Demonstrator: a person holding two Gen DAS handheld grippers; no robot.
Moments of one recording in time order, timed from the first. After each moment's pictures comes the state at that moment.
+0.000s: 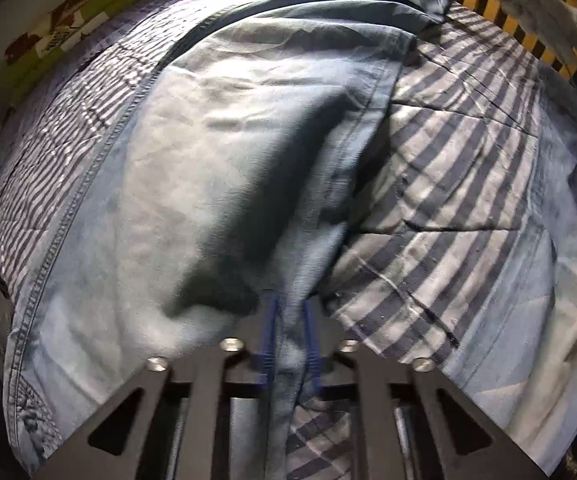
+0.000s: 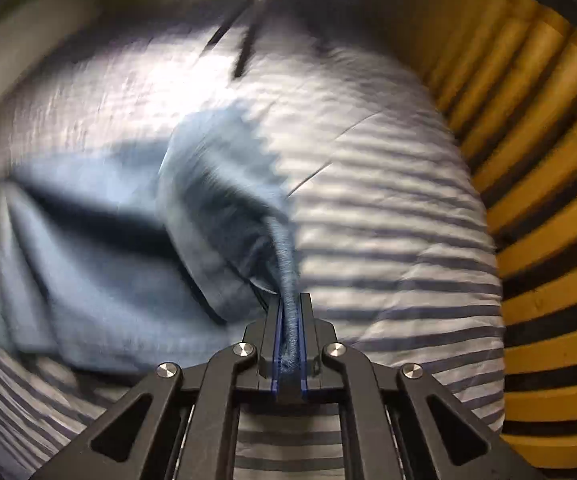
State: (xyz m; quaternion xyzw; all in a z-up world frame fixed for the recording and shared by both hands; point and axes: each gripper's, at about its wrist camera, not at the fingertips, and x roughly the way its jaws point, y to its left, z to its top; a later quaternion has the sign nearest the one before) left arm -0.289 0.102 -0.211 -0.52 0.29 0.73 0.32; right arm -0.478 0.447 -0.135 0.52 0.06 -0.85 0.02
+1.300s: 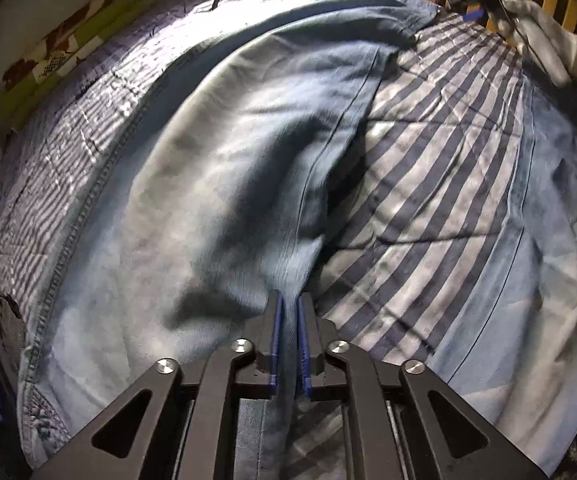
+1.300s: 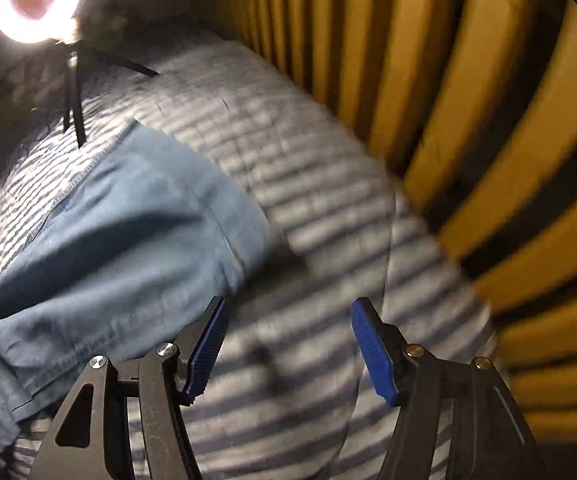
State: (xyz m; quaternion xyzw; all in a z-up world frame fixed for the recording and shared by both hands) left arm -0.263 0.120 -0.194 -0.49 0.30 0.75 0.32; right arm -0.422 0.539 -0.168 0.52 -0.12 -0.84 -0.14
